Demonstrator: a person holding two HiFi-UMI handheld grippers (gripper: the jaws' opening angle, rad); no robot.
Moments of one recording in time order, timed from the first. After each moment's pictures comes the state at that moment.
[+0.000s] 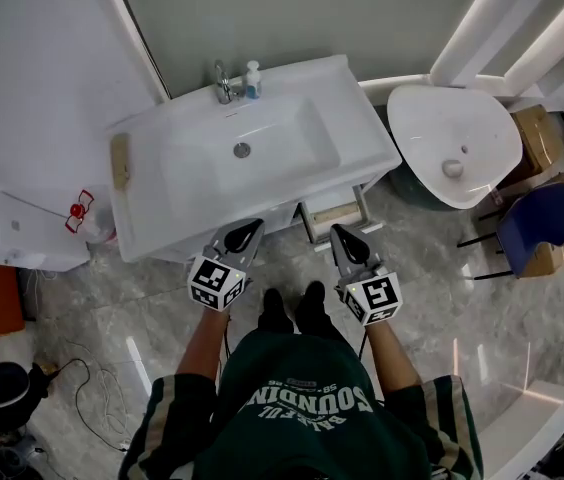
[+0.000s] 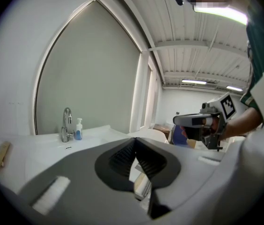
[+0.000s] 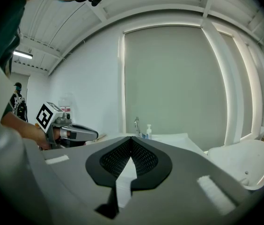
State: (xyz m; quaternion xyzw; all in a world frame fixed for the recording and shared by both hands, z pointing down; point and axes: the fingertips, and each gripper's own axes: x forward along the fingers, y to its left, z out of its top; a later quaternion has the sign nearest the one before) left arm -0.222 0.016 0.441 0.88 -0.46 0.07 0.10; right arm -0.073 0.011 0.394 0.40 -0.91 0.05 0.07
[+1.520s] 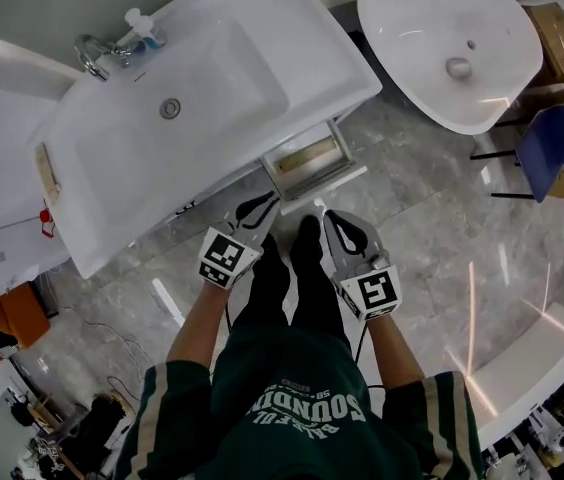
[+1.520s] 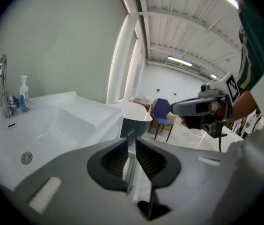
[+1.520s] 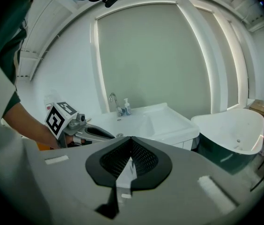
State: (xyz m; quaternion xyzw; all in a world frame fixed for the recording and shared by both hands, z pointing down) left arm -0.040 -0.067 0.616 0.91 -0.31 0.20 0.16; right arm 0.052 -0.047 0.544 0.44 -0.88 0.17 0.12
